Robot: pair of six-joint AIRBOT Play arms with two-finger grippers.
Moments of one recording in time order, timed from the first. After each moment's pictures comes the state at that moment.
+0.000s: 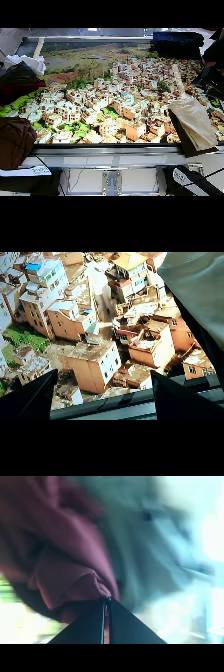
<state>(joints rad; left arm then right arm) 0.76 -1.47 1.34 0.91 -0.60 -1.88 -0.25 -1.08 1.63 1.82 -1.69 -1.29</state>
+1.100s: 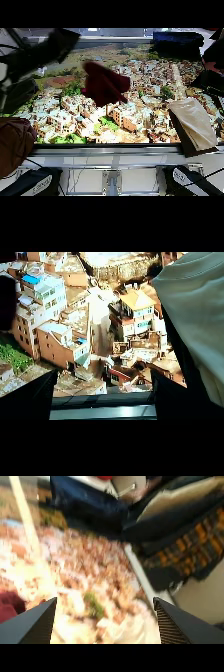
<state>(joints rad) -0.22 -1.08 1.35 0.67 -0.72 -1.44 -0.25 -1.08 1.63 1.82 -1.69 -1.52</state>
